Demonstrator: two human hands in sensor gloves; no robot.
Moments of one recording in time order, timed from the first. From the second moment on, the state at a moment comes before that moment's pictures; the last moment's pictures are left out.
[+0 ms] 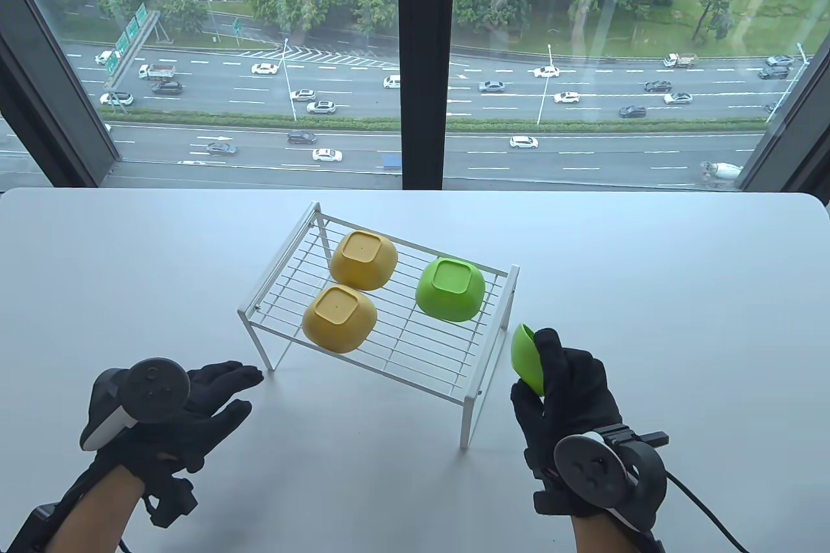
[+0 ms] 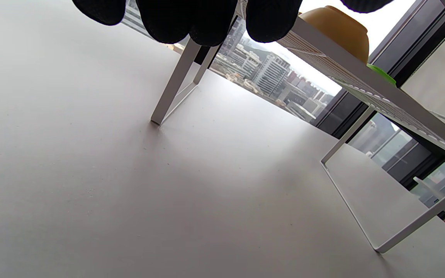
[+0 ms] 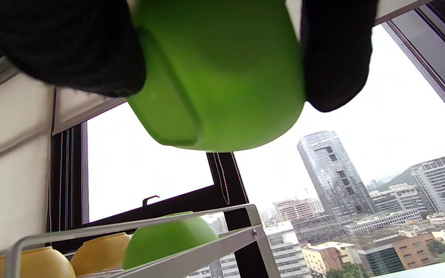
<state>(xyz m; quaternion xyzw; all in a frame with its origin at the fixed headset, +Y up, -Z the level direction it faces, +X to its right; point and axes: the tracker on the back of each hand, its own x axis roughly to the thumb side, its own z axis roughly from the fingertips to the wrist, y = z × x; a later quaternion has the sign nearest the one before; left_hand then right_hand) -0.335 -0.680 -0.291 -0.11 -0.15 0.24 0.95 0.152 -0.608 -0.219 0.09 -0.34 0.92 0.17</state>
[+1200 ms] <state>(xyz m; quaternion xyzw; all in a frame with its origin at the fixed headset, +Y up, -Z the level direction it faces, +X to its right) -0.342 -0.675 -0.291 -0.10 -0.15 0.24 0.95 0.066 -0.589 -0.238 0.24 -0.21 0.92 0.23</state>
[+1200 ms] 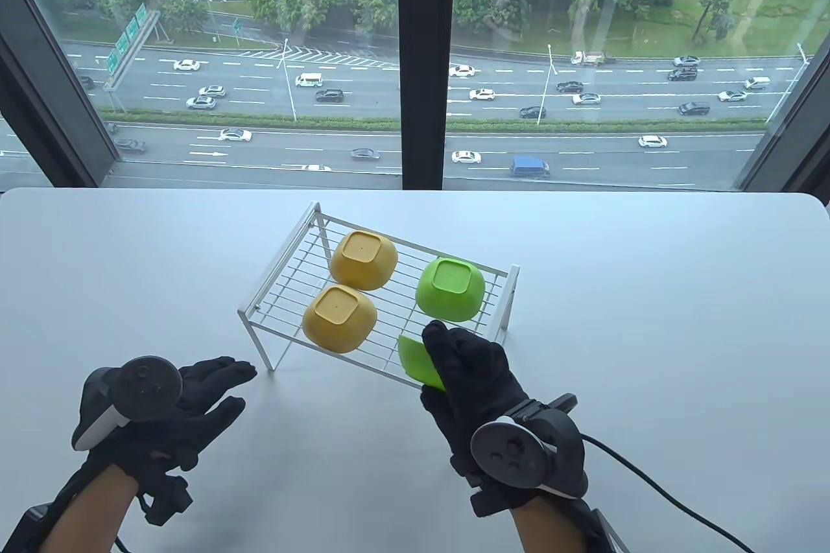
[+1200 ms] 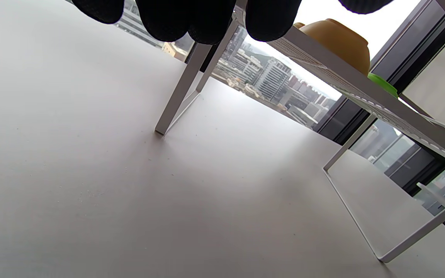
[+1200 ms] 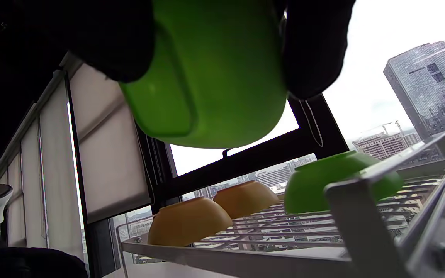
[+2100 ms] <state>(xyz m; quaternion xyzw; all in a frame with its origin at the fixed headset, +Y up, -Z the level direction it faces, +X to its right) -0.346 -0.676 -0.292 -0.13 -0.14 0.25 0.95 0.048 -0.607 -0.292 0.15 -0.12 0.95 0.26</state>
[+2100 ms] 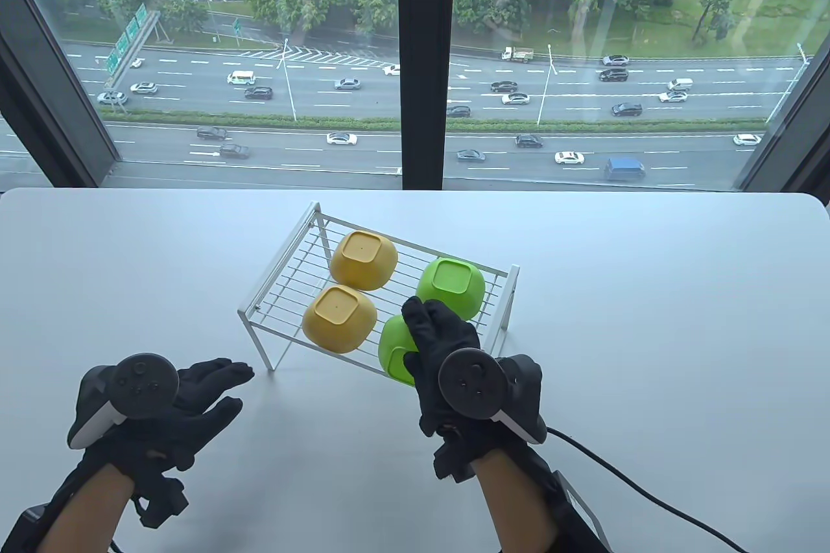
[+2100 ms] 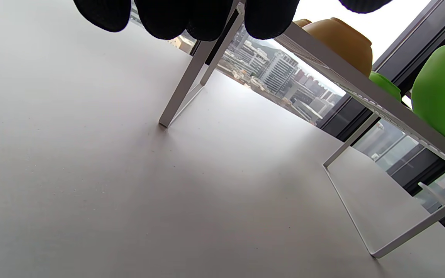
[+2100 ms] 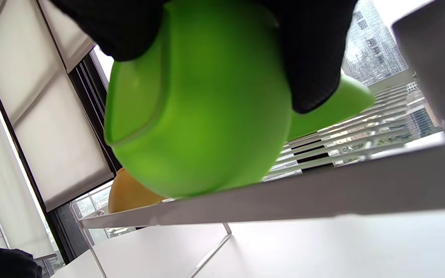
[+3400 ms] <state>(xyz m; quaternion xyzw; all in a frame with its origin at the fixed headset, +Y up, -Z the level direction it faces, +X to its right) -0.346 -0.672 -0.290 -0.13 -0.14 0.25 0.95 0.113 -0.613 -0.278 0.05 -0.13 0.96 0.23</state>
